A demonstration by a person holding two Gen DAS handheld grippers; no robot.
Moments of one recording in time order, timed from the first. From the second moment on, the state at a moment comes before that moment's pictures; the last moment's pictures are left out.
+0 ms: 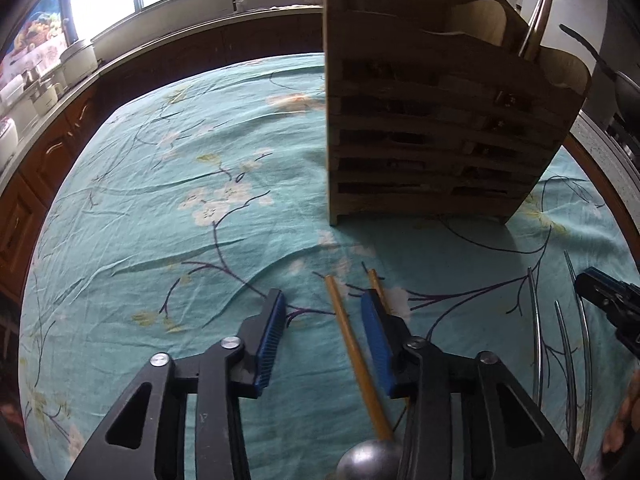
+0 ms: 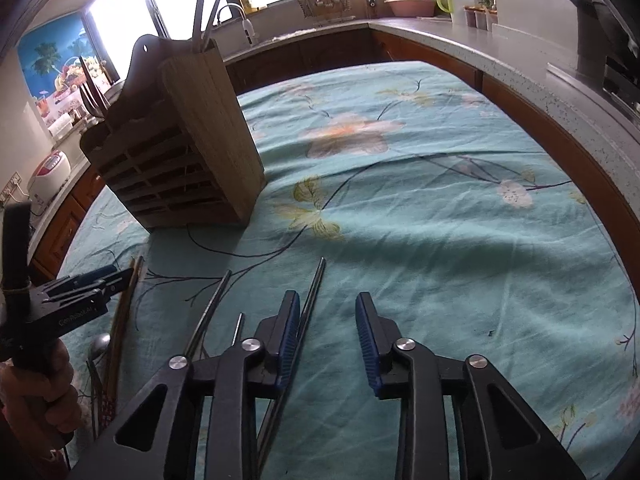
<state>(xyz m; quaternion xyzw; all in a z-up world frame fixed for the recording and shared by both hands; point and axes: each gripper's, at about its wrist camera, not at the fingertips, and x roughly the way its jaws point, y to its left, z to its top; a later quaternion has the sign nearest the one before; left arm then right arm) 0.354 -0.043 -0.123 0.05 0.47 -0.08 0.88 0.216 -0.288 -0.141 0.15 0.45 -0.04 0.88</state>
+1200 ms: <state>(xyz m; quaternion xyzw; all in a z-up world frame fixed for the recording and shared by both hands) 0.258 0.009 -0.021 -0.07 0.39 -0.16 0.90 0.191 -0.265 -0.051 0.15 0.38 0.02 0.91</state>
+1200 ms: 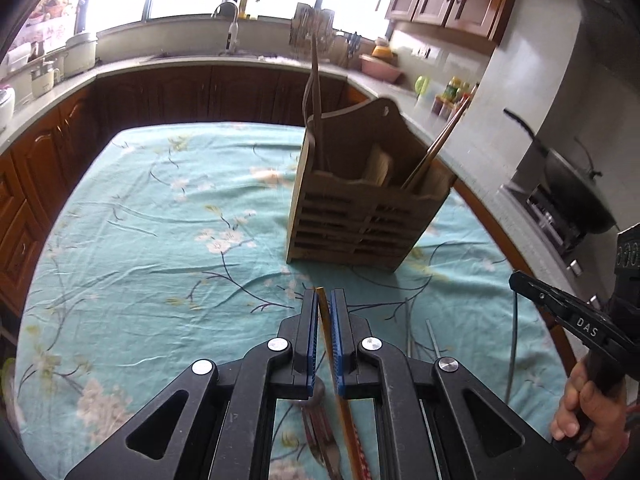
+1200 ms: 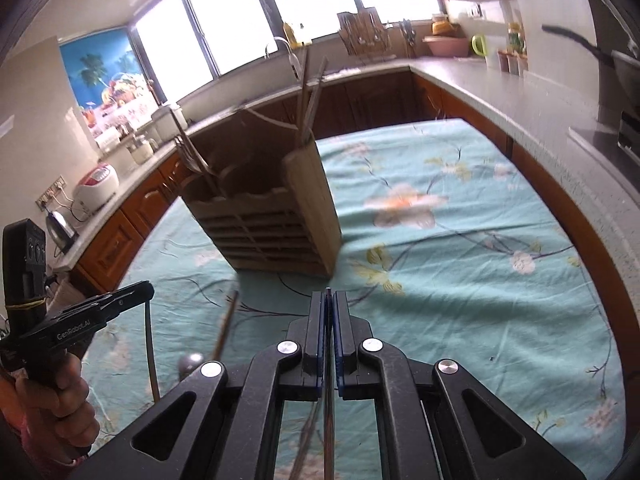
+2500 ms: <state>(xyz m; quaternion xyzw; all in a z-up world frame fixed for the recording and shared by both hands) 0.166 0.064 0.060 -0.11 0.25 -0.18 0.95 0.149 -0.256 0.052 0.15 0.24 0.03 0.96</state>
